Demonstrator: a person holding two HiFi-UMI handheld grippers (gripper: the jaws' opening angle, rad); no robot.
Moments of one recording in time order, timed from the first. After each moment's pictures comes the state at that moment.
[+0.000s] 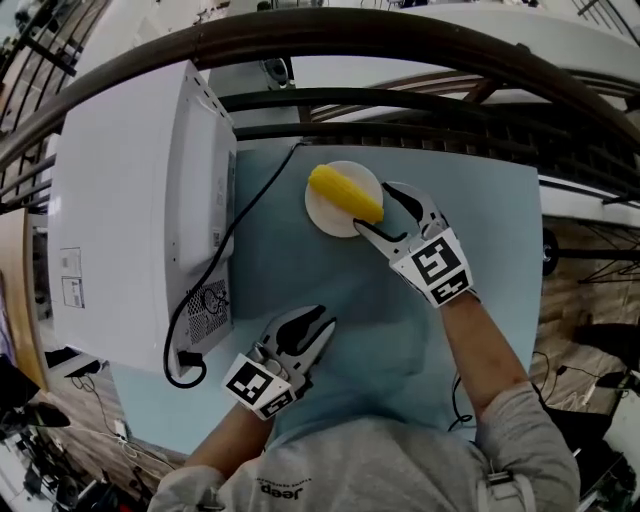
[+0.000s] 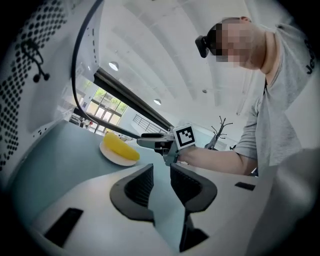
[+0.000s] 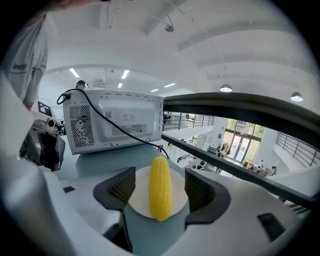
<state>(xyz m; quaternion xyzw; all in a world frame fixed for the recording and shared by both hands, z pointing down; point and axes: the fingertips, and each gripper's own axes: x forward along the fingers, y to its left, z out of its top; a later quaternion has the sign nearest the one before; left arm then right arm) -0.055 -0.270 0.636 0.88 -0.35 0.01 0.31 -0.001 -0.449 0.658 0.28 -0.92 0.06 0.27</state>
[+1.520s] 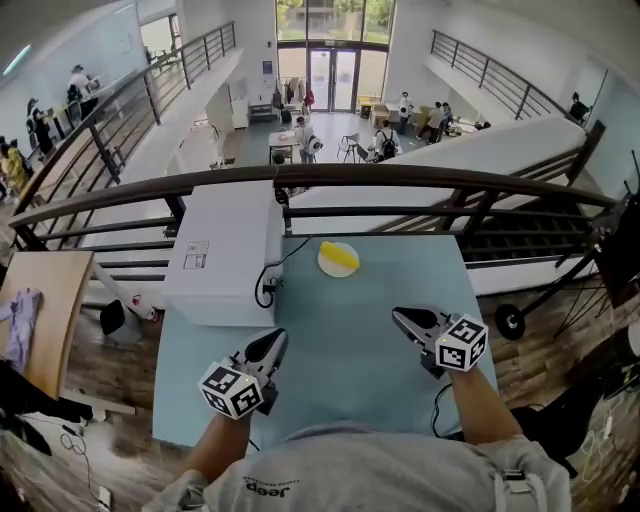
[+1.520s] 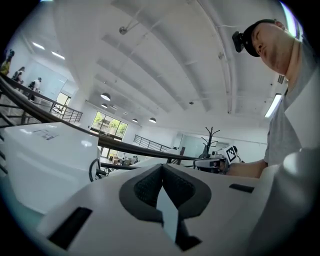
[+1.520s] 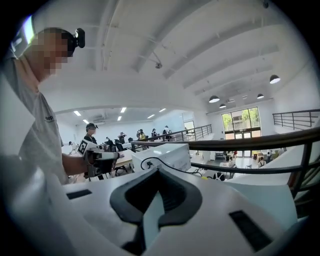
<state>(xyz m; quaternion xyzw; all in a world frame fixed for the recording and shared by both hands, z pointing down) -0.175 -0.093 0.412 0.90 -0.40 -0.03 0.18 0.053 -0.138 0.417 0.29 -0.94 0.13 0.10</state>
